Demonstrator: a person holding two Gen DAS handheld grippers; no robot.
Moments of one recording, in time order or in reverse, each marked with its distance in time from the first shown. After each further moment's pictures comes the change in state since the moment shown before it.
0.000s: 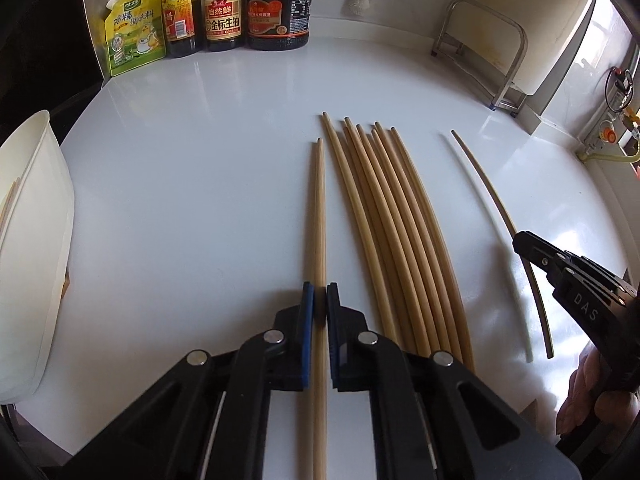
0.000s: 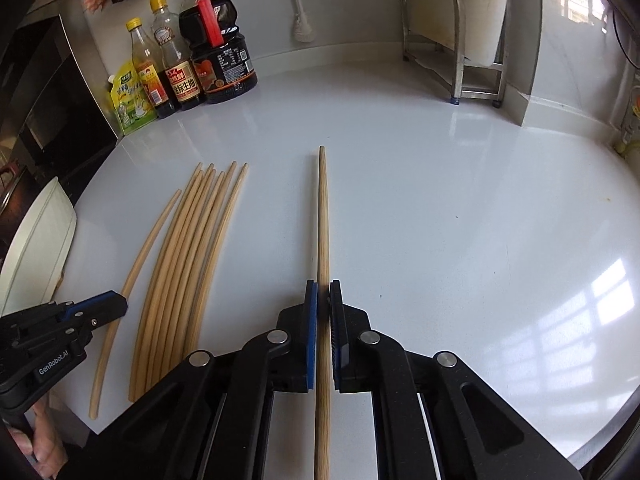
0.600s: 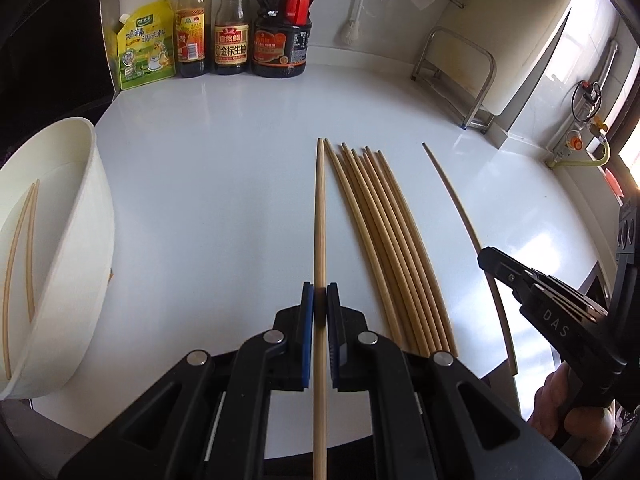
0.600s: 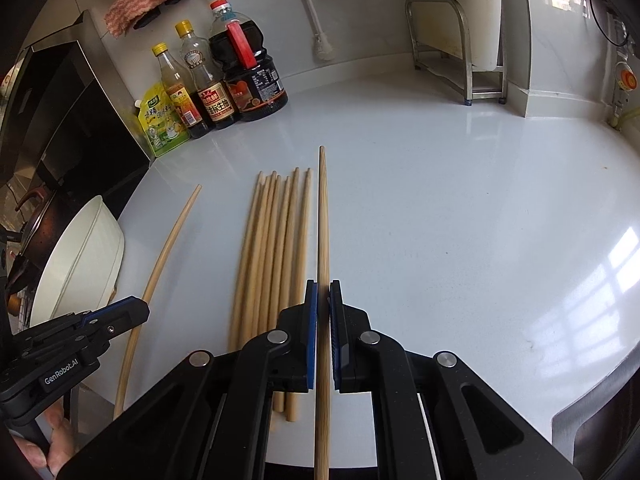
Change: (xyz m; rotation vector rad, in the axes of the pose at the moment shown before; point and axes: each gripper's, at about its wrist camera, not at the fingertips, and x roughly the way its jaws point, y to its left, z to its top) left arm -0.062 0.028 -0.011 0.015 -0.071 -0.072; right arm -0.040 0.052 -0.018 0.069 -0.053 0.072
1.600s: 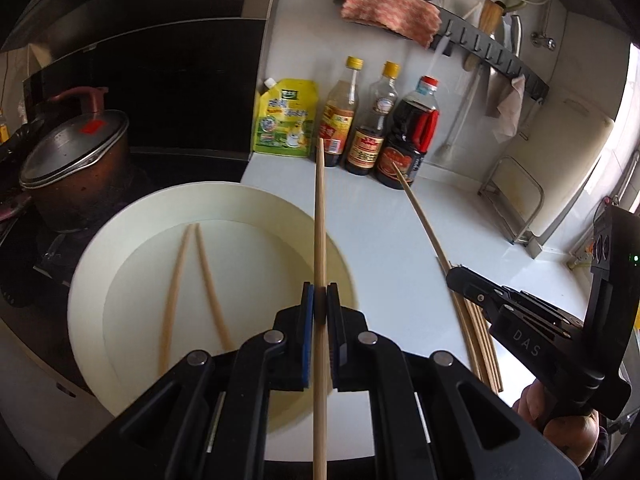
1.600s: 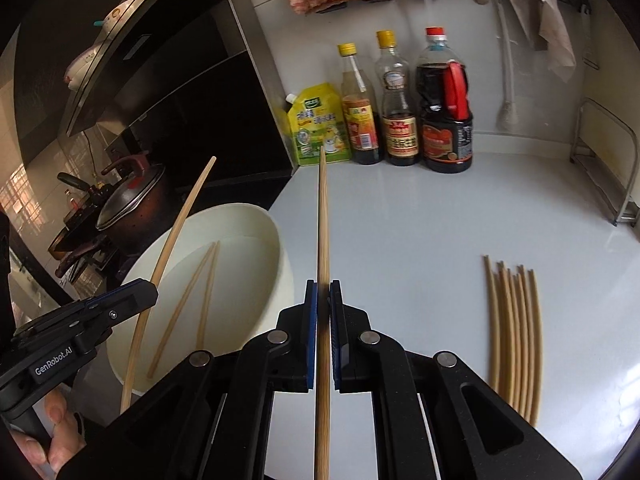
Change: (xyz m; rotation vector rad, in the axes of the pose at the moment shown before) left arm -0.126 0.162 0.013 -0.195 -0.255 0.115; right arm 0.010 0.218 0.046 -0.262 -0.050 0.242
